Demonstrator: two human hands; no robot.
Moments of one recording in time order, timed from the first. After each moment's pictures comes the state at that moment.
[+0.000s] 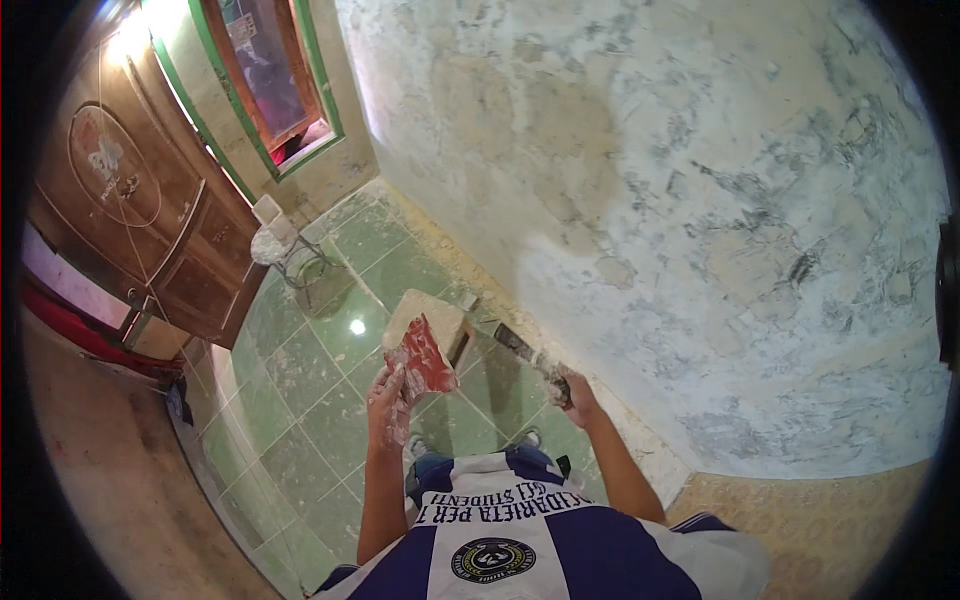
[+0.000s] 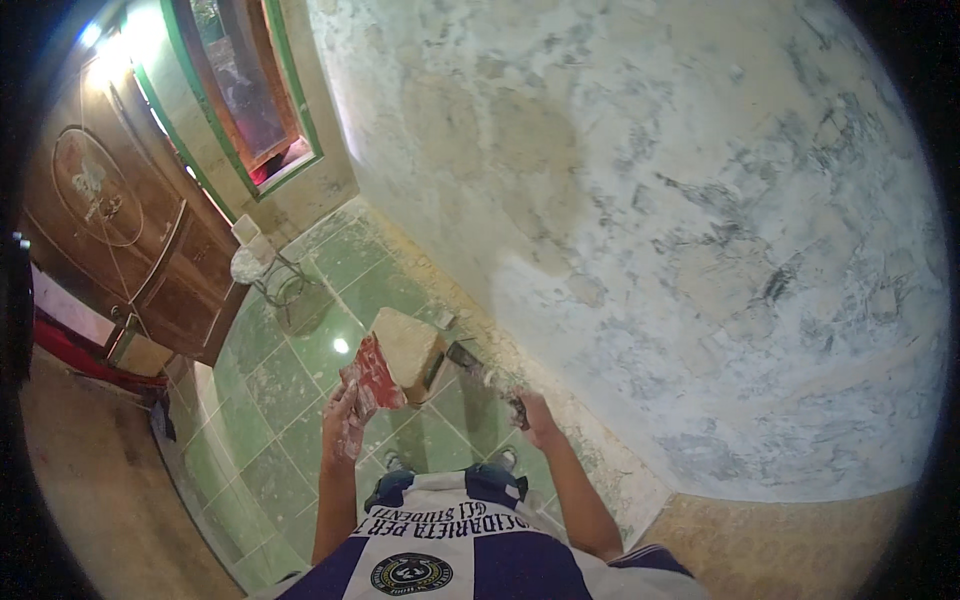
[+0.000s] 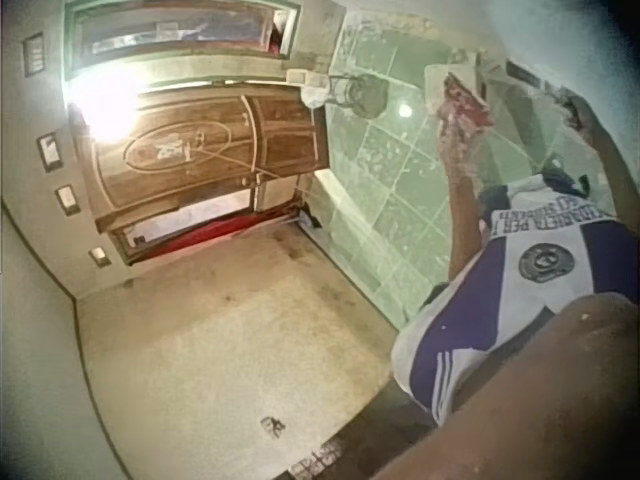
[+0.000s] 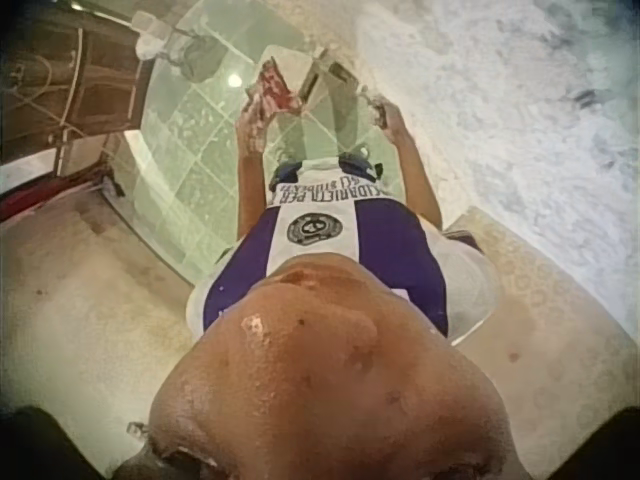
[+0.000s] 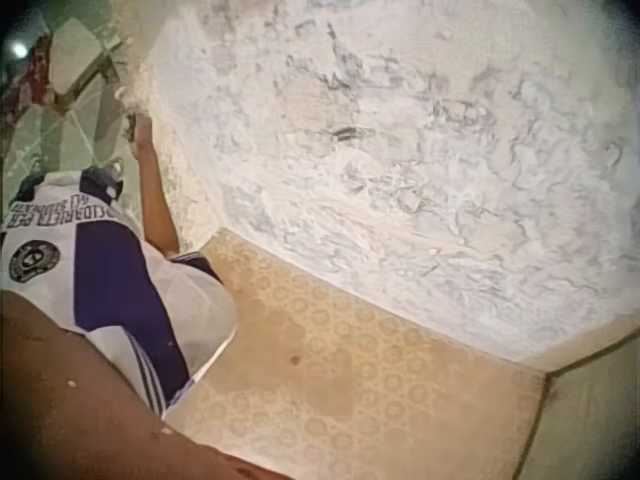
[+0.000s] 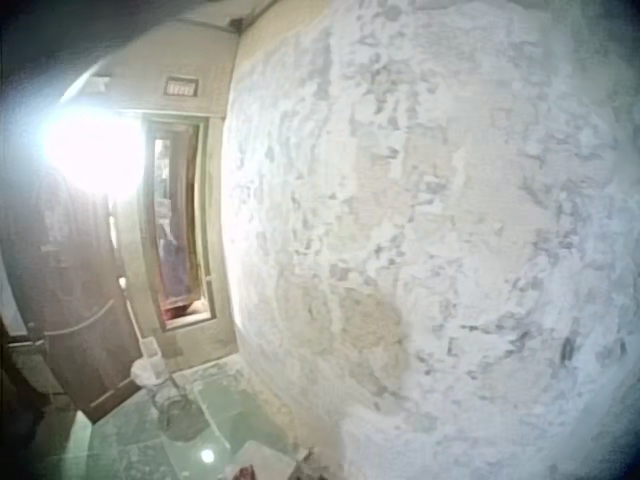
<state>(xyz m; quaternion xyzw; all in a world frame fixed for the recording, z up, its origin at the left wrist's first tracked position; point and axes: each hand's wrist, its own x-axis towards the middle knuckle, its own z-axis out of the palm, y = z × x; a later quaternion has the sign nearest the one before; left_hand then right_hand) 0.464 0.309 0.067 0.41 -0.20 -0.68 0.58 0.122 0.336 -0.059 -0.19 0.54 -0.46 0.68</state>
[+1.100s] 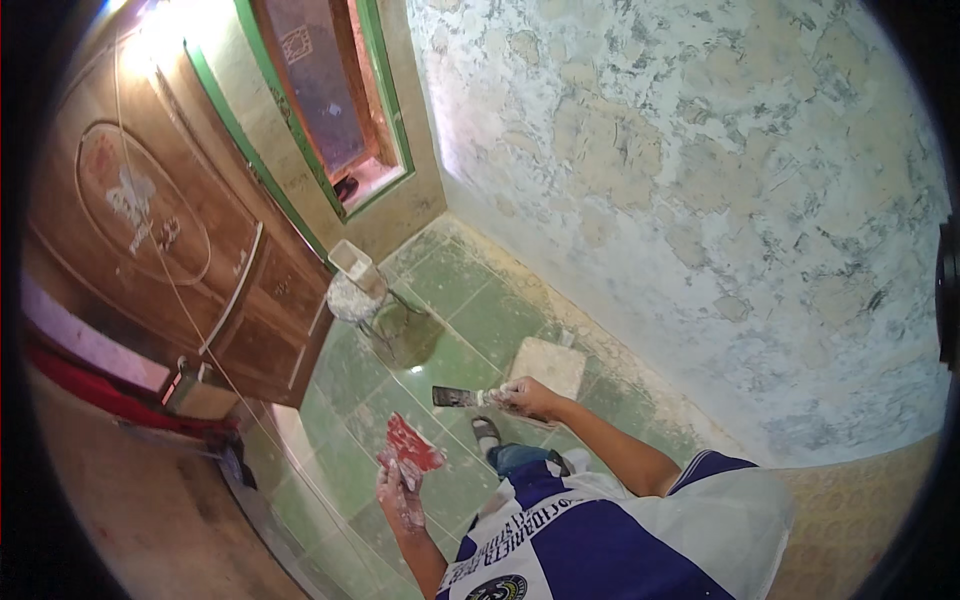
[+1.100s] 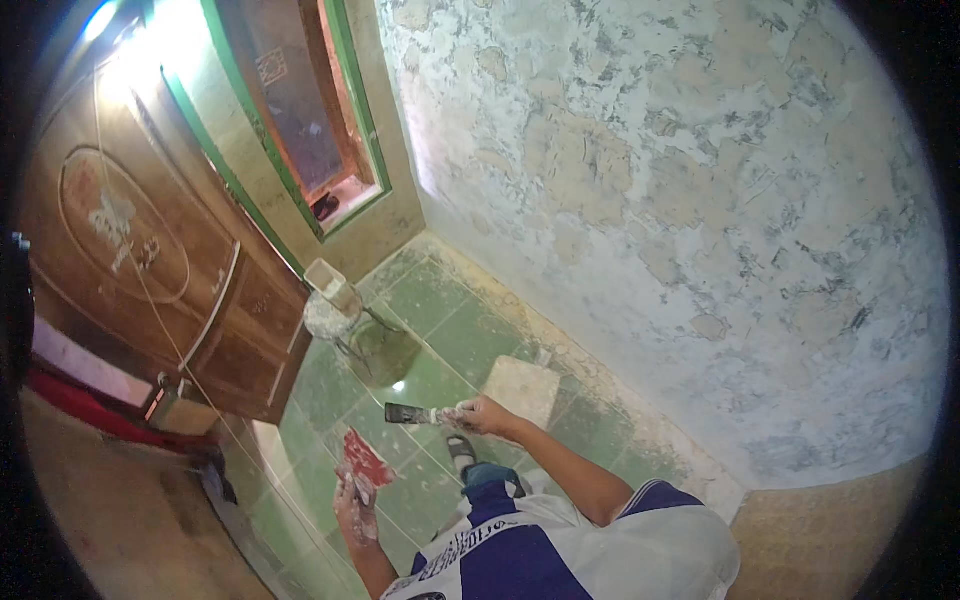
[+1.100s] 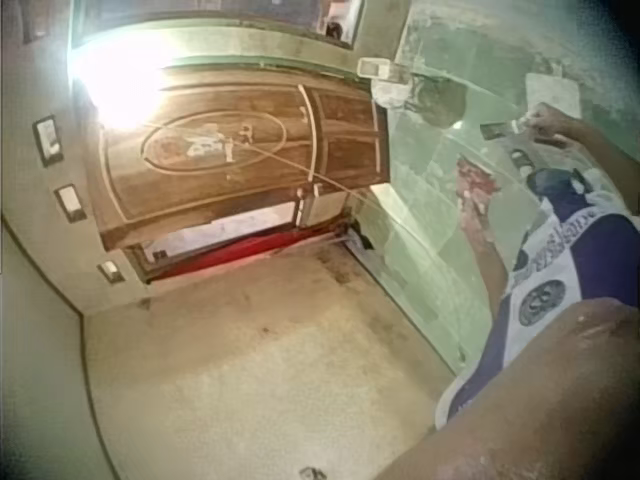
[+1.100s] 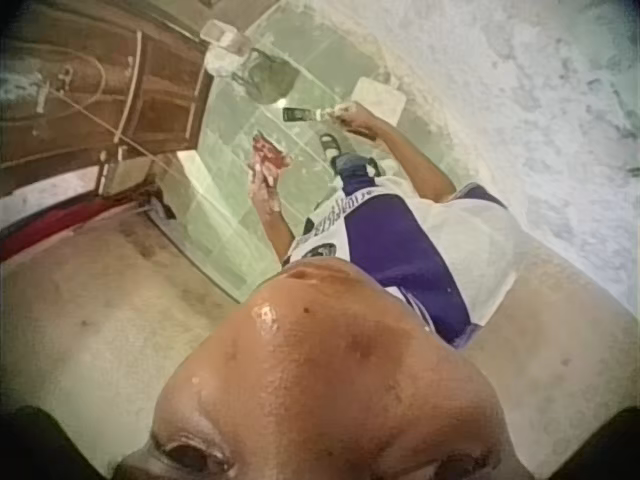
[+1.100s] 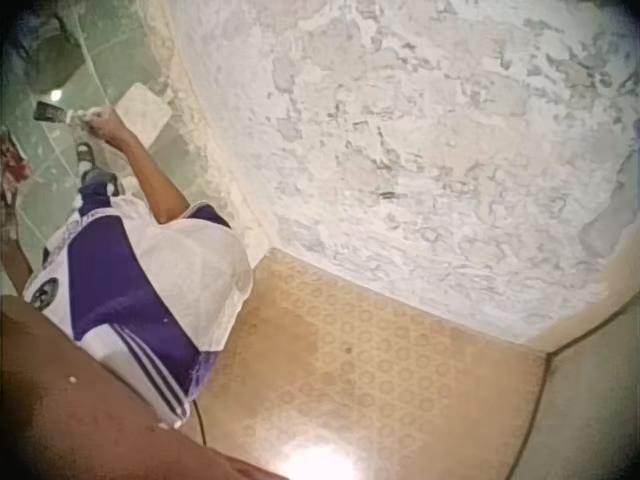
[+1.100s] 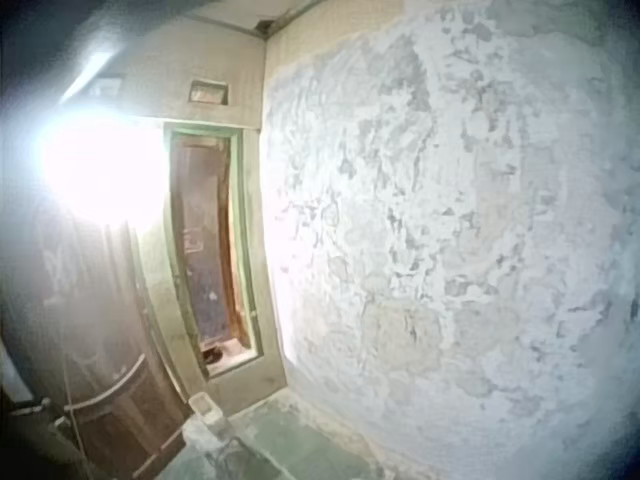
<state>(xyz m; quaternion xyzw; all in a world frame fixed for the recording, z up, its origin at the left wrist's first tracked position) 0.897 0.229 0.030 0.48 -0.09 -0.56 0.67 0.608 0.076 -0.001 -0.52 0.44 -0.22 0.70</state>
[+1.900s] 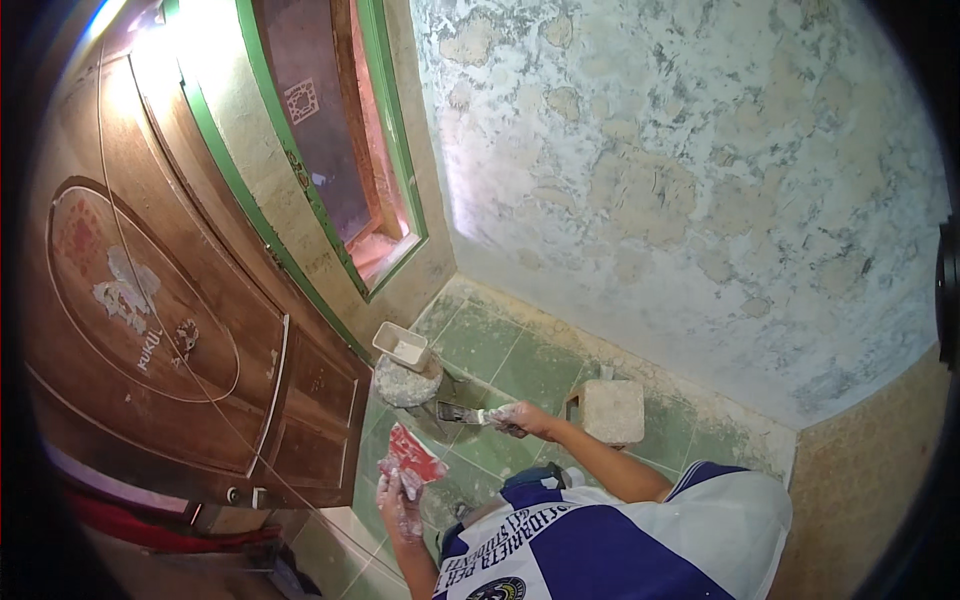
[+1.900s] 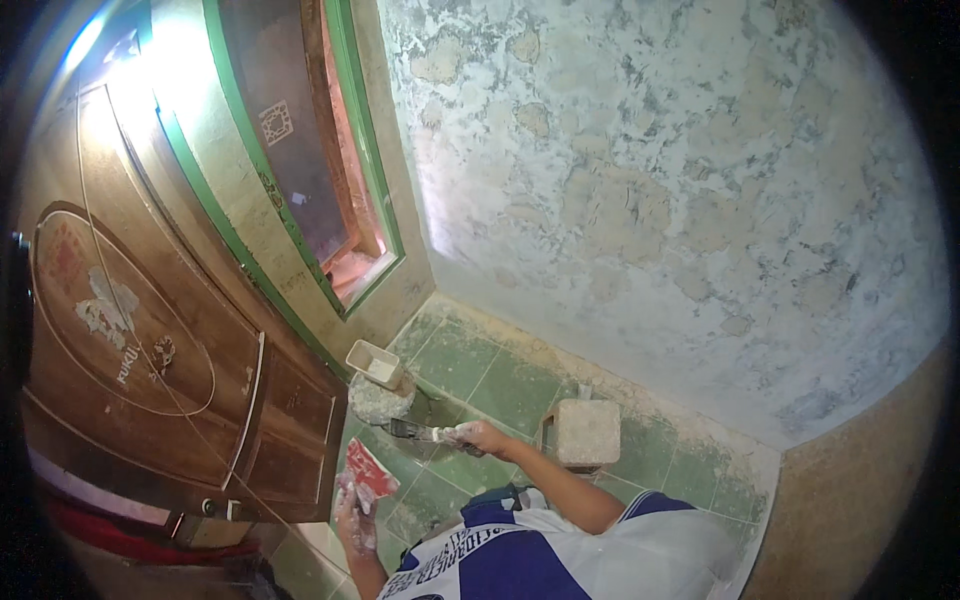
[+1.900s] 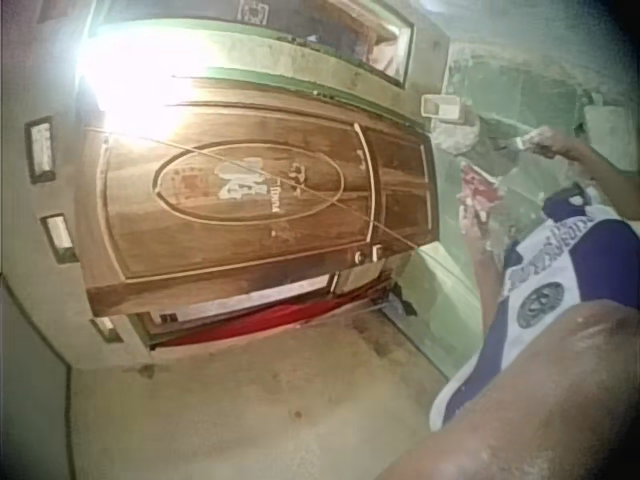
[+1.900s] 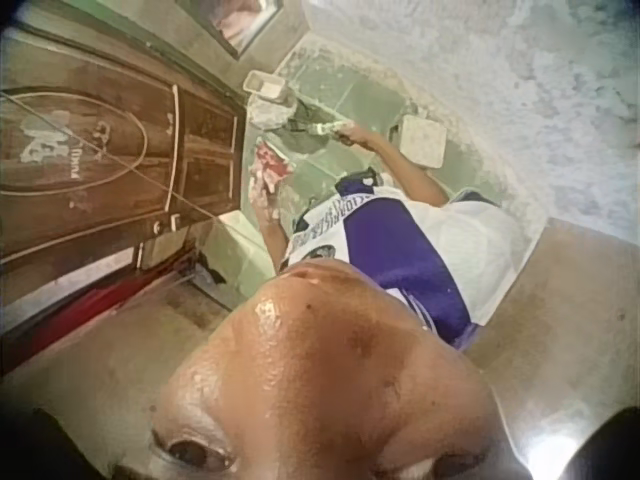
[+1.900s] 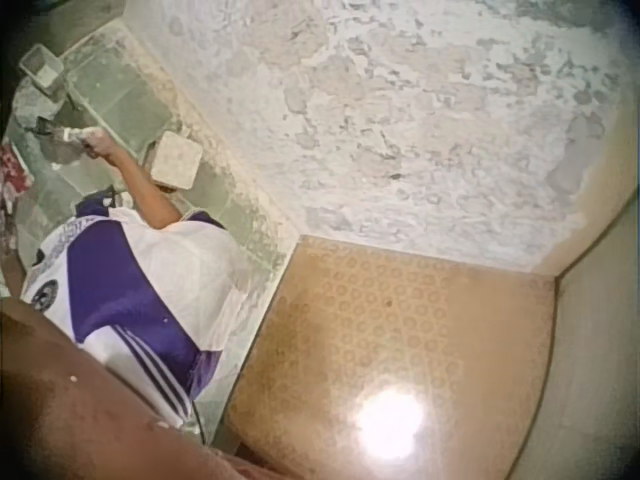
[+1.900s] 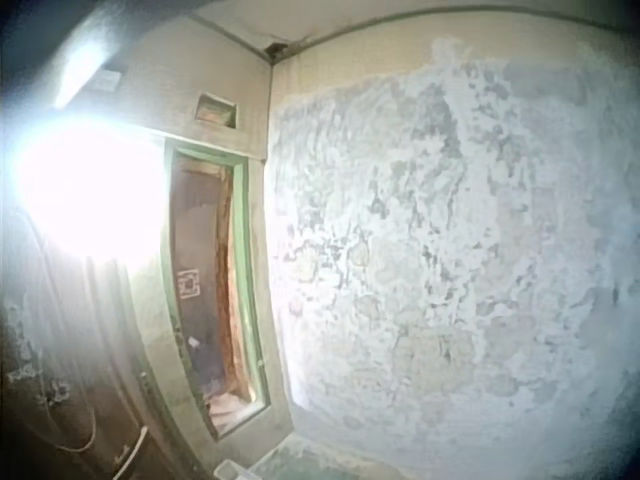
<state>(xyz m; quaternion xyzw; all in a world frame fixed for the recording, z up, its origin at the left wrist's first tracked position) 1.206 -0.024 0.054 0.38 -0.17 -0.67 0.61 0.891 -0.100 -0.009 -0.42 0.47 -0.33 0.70</state>
